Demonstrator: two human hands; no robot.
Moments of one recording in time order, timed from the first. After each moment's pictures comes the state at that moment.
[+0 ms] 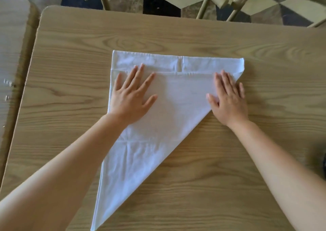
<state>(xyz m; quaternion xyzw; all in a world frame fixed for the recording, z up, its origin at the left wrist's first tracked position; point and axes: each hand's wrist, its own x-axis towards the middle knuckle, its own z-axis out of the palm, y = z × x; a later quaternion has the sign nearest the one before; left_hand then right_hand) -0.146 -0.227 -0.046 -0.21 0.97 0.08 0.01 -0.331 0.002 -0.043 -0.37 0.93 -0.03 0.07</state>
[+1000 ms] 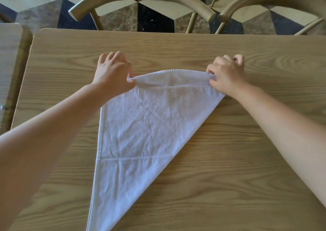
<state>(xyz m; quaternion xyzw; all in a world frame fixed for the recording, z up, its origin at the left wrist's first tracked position) -0.216 -0.298 0.004 -0.20 0.98 0.07 0.00 -0.420 -0.051 0.000 -0.47 0.88 0.01 -0.01</state>
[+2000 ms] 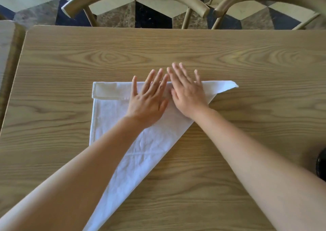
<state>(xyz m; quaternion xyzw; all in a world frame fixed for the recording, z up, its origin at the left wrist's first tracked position) -0.212 -0.181 -0.039 -0.16 0.98 0.08 0.01 -0.329 -0.072 -0.035 -0.48 0.87 -0.08 0.05</state>
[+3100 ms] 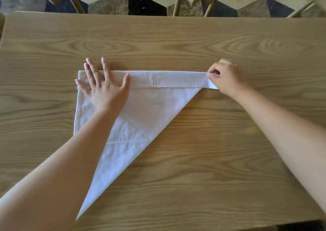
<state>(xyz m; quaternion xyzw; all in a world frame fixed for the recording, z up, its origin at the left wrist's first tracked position) -0.197 -0.201 -0.039 -0.50 0.86 0.14 0.00 -0.419 0.019 -0.012 -0.37 0.91 -0.17 0.09</state>
